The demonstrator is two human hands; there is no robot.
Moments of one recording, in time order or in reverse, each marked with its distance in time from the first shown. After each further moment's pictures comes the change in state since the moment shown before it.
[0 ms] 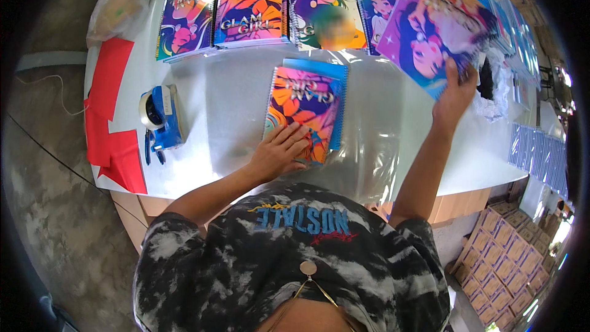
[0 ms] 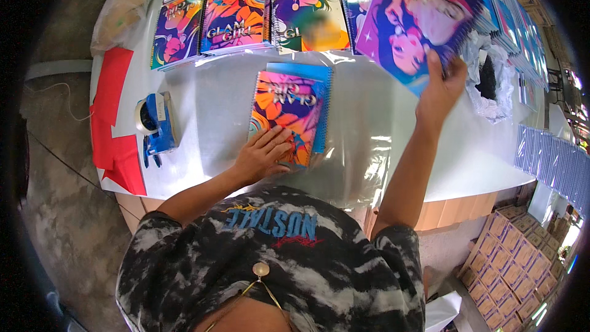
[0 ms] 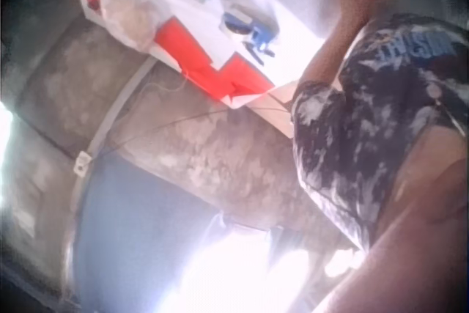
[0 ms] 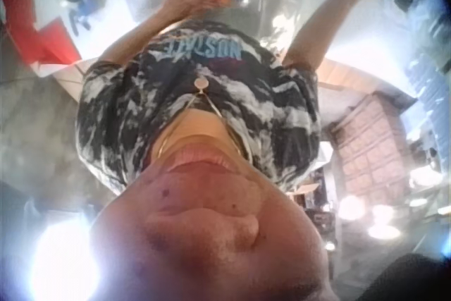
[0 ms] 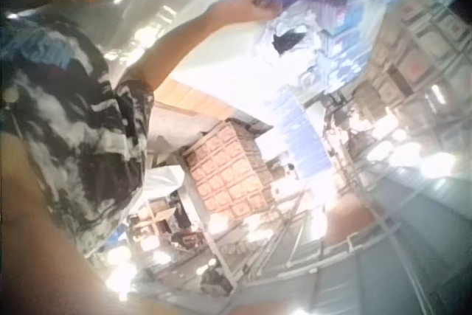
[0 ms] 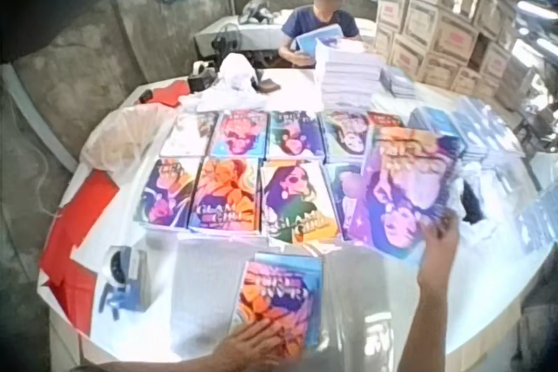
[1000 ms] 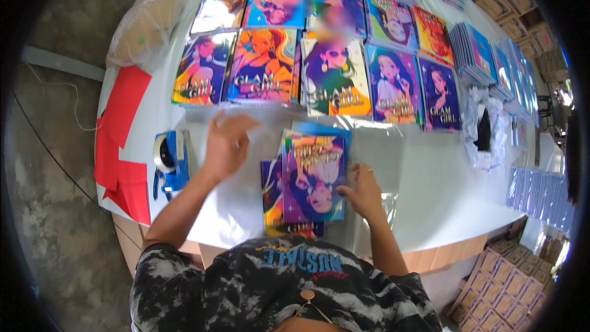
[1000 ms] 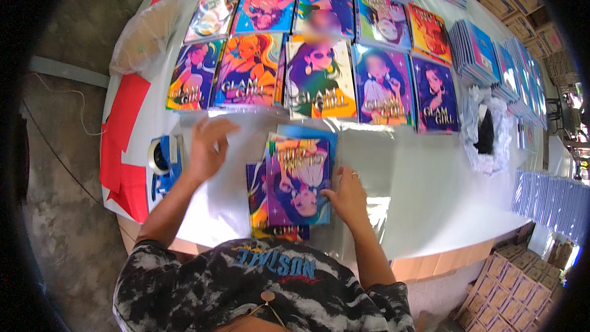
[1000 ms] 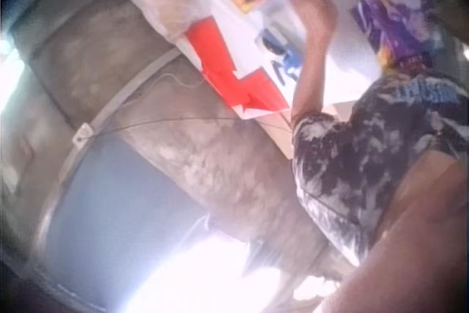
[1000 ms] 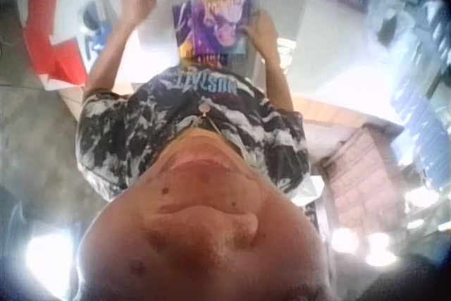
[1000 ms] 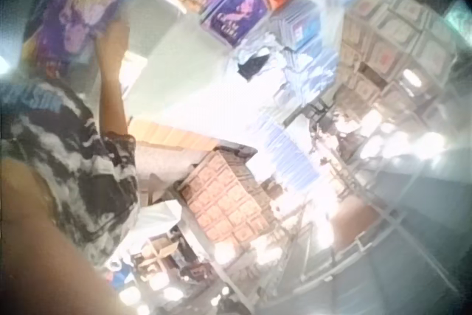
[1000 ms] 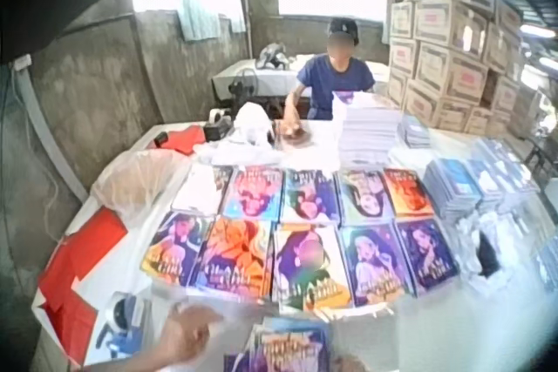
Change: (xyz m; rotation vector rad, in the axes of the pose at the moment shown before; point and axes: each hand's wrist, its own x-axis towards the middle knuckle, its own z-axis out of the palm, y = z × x) left_hand 0.056 -0.082 -0.121 0.161 0.253 -0.300; right_hand -0.138 0.018 0.033 -0.760 -0.888 0.236
